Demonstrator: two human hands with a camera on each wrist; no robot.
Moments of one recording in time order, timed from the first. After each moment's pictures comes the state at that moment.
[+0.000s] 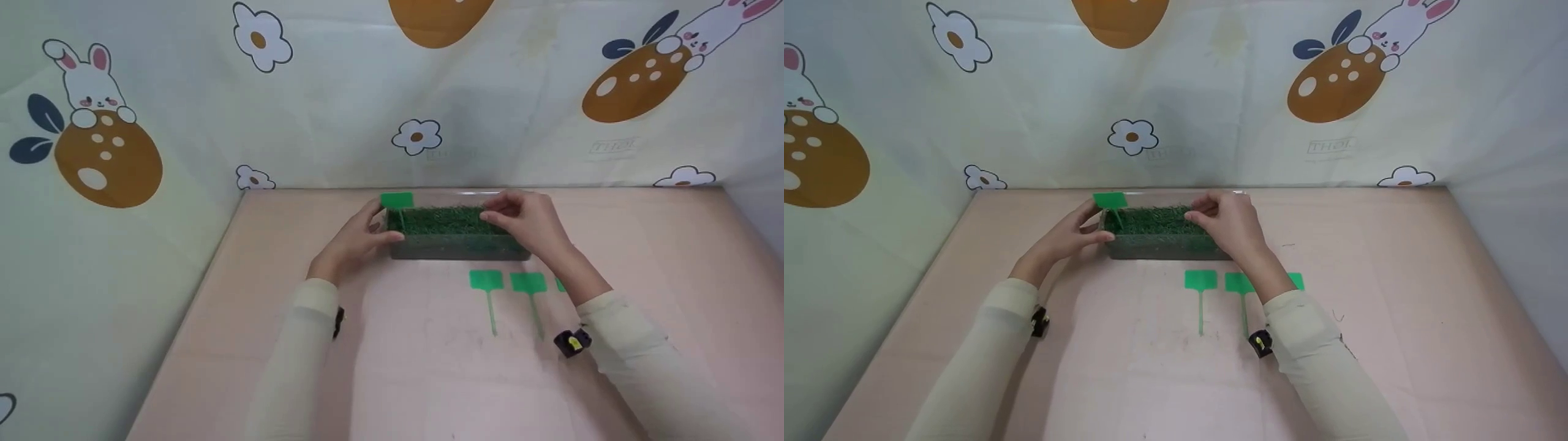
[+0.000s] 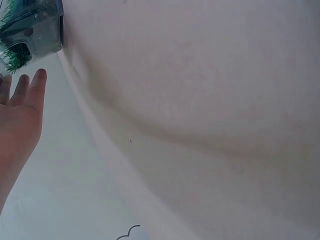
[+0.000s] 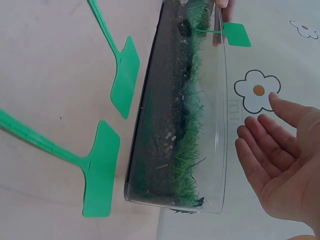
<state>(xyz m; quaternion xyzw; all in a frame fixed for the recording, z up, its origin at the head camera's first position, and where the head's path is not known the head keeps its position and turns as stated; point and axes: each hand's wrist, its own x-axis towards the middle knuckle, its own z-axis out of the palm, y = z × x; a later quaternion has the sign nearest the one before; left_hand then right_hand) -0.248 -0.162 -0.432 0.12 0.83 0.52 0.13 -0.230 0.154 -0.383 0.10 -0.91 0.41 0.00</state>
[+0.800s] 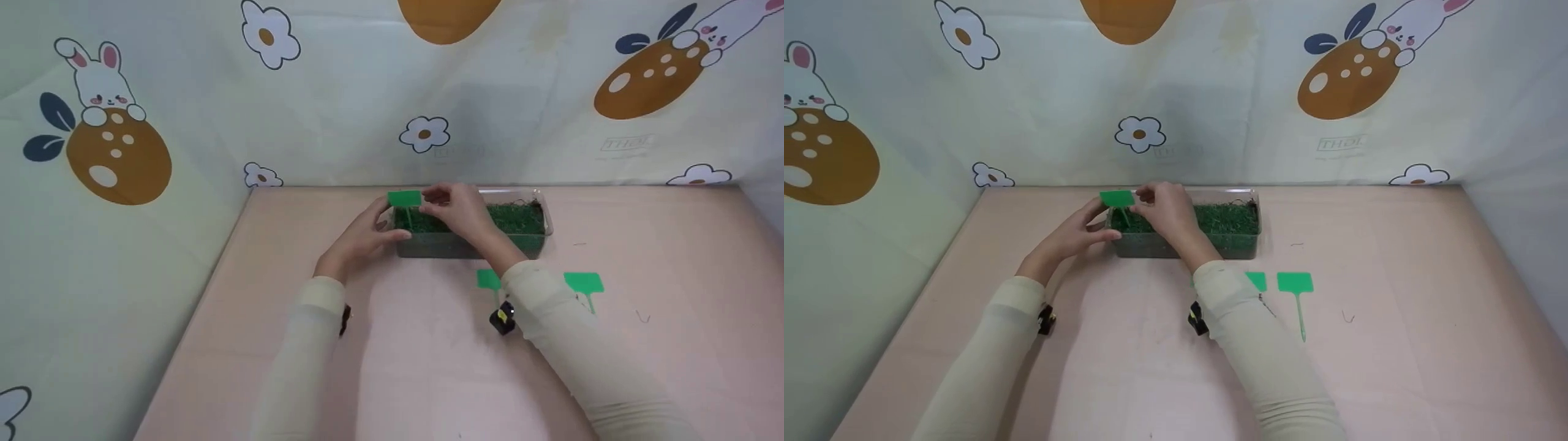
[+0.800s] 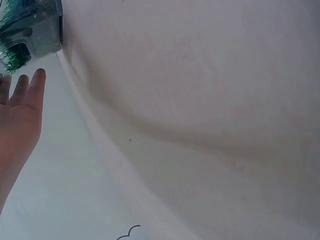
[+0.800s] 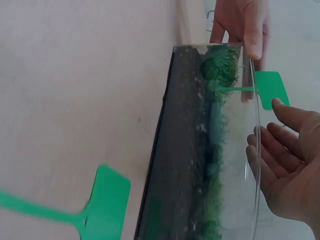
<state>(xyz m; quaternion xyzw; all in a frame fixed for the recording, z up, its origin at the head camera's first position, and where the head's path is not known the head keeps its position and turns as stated) -0.247 -0.162 -0.431 0.13 0.84 0.52 0.12 -0.267 0.052 -0.394 0.12 -0.90 0.42 -0.04</state>
